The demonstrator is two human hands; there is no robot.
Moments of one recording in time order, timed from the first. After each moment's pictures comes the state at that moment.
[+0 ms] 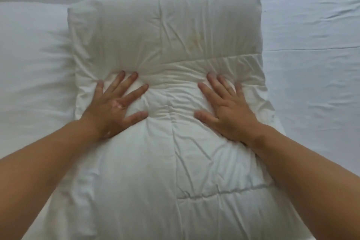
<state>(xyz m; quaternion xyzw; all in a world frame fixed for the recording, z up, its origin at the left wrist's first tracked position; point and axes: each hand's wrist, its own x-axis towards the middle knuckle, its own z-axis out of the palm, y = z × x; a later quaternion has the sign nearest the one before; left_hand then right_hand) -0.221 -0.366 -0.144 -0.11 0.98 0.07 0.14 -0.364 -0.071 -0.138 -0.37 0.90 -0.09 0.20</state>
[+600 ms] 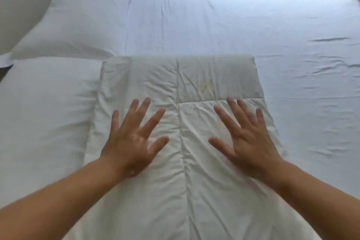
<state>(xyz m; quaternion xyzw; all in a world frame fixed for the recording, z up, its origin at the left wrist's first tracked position) -0.220 -0.324 -0.070 -0.15 0.98 0.09 0.02 -0.366 -0.069 -0.071 -0.37 0.92 -0.10 0.05</state>
